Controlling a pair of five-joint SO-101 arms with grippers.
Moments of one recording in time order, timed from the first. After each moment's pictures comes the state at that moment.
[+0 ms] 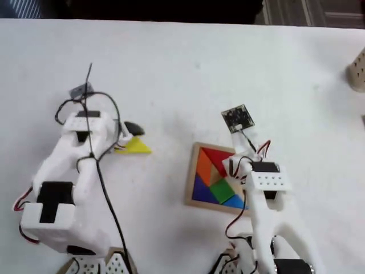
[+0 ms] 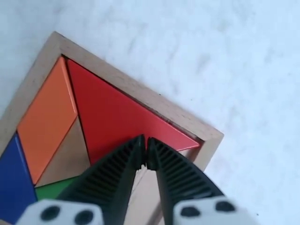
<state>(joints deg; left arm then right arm) -3.2 7.6 31.5 51.6 31.3 -4.1 -29.5 65.3 35.6 24.5</state>
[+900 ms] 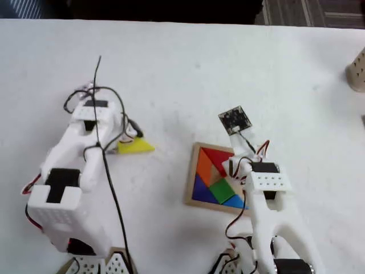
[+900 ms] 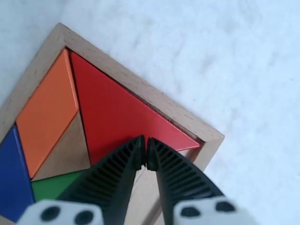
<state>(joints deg) -3.5 16.7 20.3 60.4 36.5 -4.1 -29.5 65.8 35.6 27.6</state>
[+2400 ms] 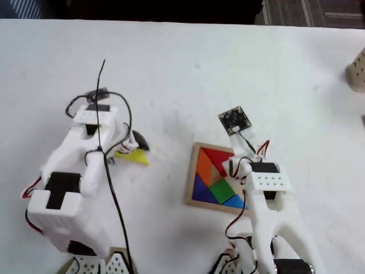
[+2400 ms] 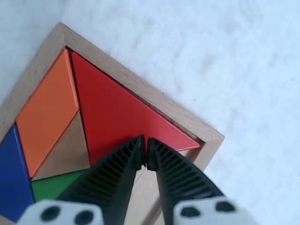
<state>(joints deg) -1.5 14.3 24.3 63.8 26.2 -4.1 -29.5 65.8 35.6 27.9</state>
